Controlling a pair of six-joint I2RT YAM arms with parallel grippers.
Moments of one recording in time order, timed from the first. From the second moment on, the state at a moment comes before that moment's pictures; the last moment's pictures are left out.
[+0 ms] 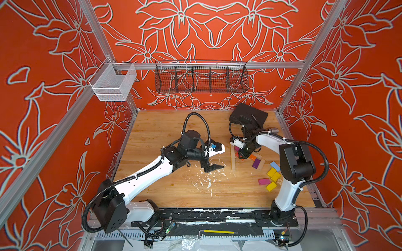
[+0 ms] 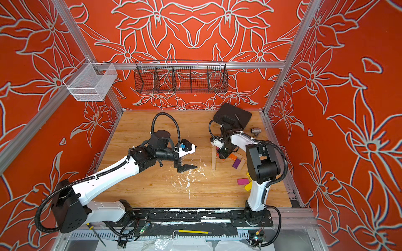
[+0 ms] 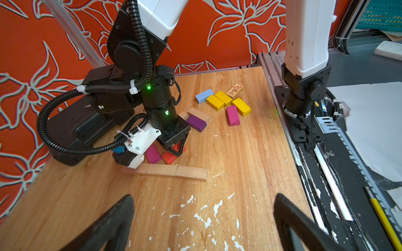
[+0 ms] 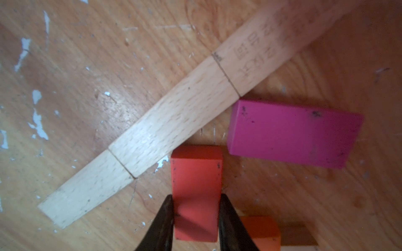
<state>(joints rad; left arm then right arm) -0.67 1.30 1.01 -0.23 0.64 0.53 0.24 1.86 1.23 -0.81 -0.15 -0.55</state>
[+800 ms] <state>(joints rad) -0.67 1.30 1.01 -0.23 0.64 0.53 0.24 1.86 1.23 -0.81 -0.16 -0.54</state>
